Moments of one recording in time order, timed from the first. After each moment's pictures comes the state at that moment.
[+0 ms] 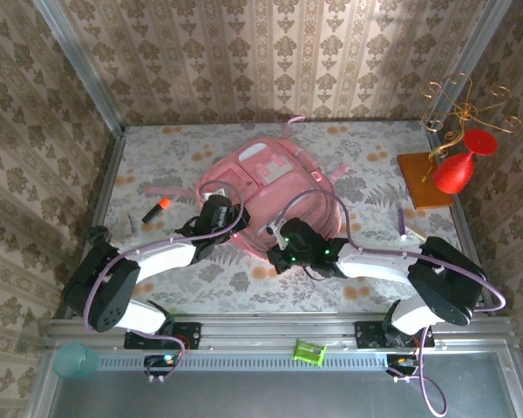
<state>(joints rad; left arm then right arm) -0.68 1.42 0.60 0.23 -0.03 -0.91 0.91 1.50 0.71 0.03 -0.06 0.37</state>
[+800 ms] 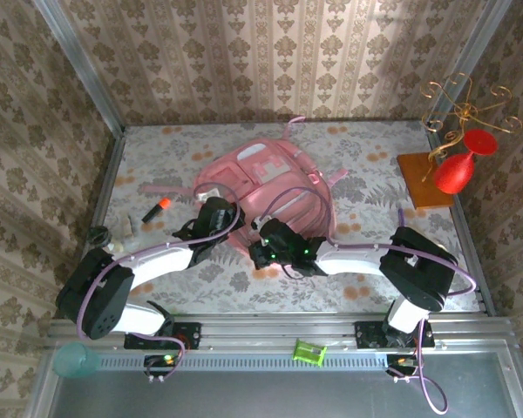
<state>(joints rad) -0.69 1.37 0.58 0.24 -0.15 -0.92 0.97 1.66 0.83 0.14 0.02 0.55</state>
